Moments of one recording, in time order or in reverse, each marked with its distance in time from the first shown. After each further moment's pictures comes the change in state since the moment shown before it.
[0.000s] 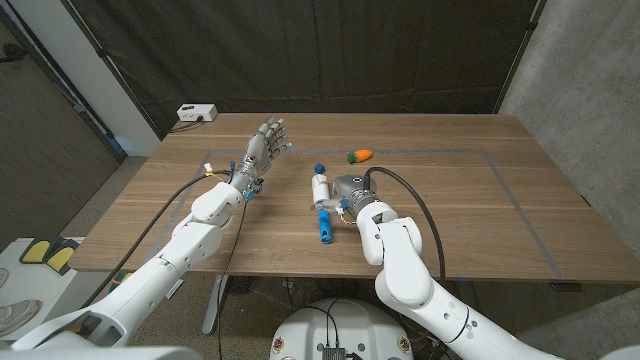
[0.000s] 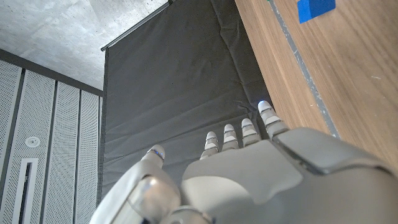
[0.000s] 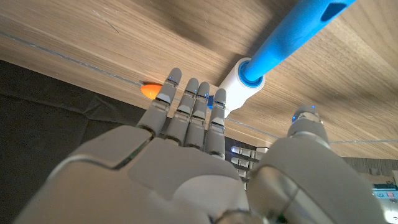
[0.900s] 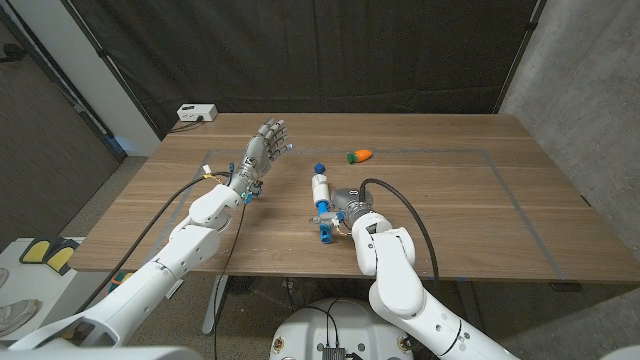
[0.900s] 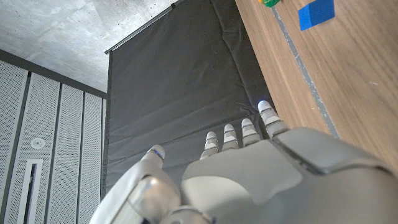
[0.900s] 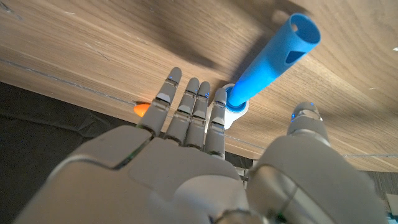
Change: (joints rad) left arm 0.035 0.022 -0.008 -0.044 -0.003 -0.005 -0.001; left_hand 0.000 0.000 -0.004 -0.004 0.000 0.000 0.000 0.000 0.000 0.000 0.000 0.000 0.000 0.000 0.000 0.000 0.000 0.006 0.006 0.000 0.000; right arm -0.052 0.053 0.003 0.047 -0.031 0.003 0.023; right_hand 0.032 0.005 -0.010 0.004 0.023 0.011 0.001 -0.008 0.000 0.005 -0.002 -0.004 0.000 0.008 -0.005 0.000 0.009 0.006 -0.005 -0.007 0.000
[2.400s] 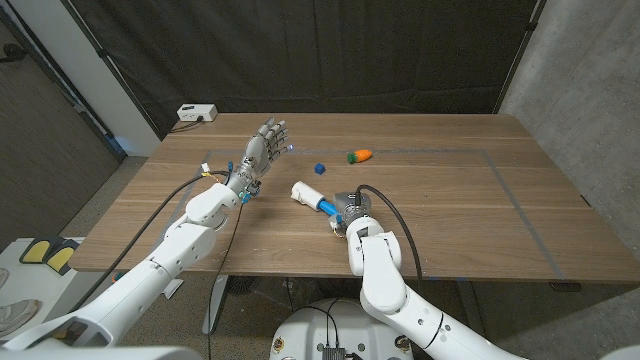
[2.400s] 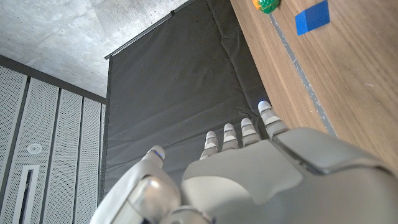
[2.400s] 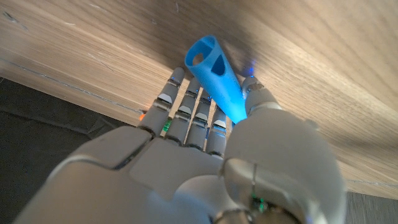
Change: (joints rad) left arm 0.000 0.023 -0.003 -0.015 -0.011 0.030 -0.020; left_hand -0.003 0.003 -0.008 0.008 0.000 0.007 -0.004 0.000 0.000 0.009 0.002 0.000 0.000 0.005 -0.005 0.000 0.000 0.000 0.000 -0.008 0.000; right arm 0.058 0.039 -0.034 0.160 -0.009 -0.094 -0.048; right_hand 0.480 0.242 0.138 -0.037 0.027 -0.045 -0.061 -0.058 0.005 -0.021 -0.054 -0.039 0.005 -0.011 0.000 0.021 0.060 0.063 -0.045 0.008 -0.003
